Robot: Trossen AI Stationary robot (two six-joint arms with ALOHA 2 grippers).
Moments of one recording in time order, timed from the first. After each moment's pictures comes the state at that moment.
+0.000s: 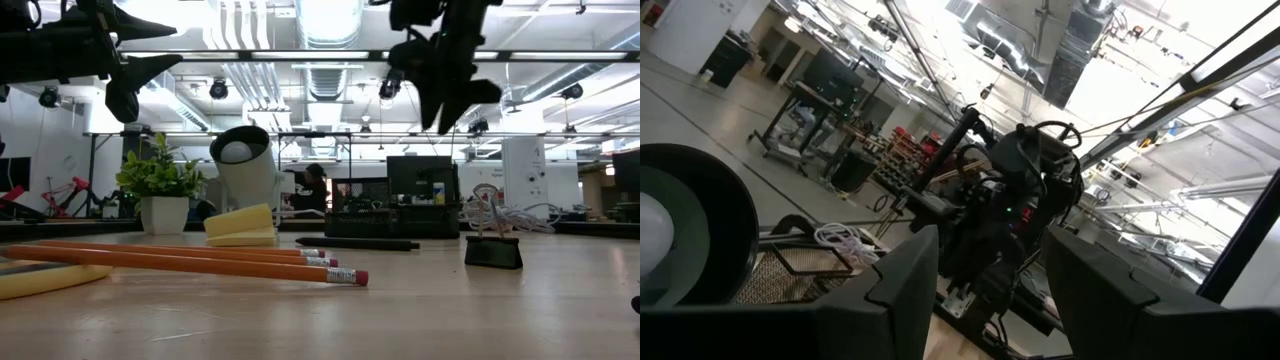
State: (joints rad) left arm -0.07 0.40 0.04 0.66 -0.43 -0.49; right arm -0.26 1.49 1.30 -1.08 0.06 0.81
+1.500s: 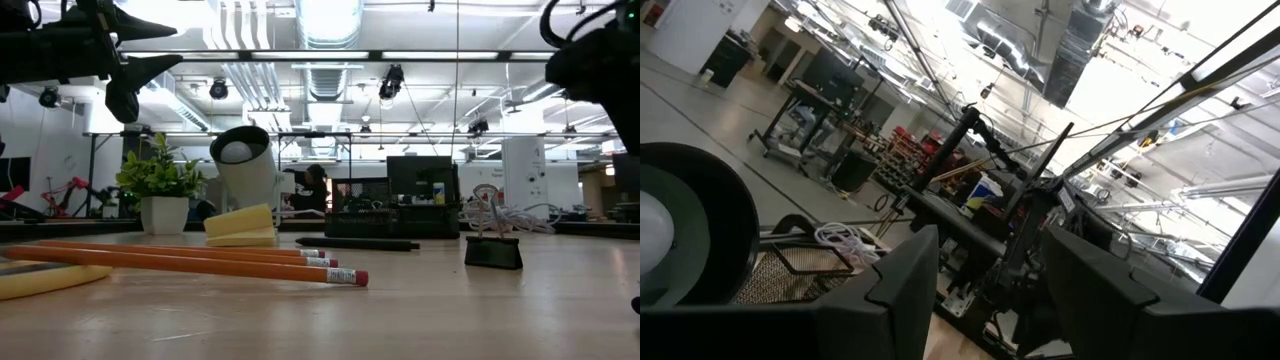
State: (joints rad) left arm -0.07 0.40 0.04 0.66 -0.43 -0.49; right arm 0.45 1.15 0.77 -1.09 -0.01 1.92
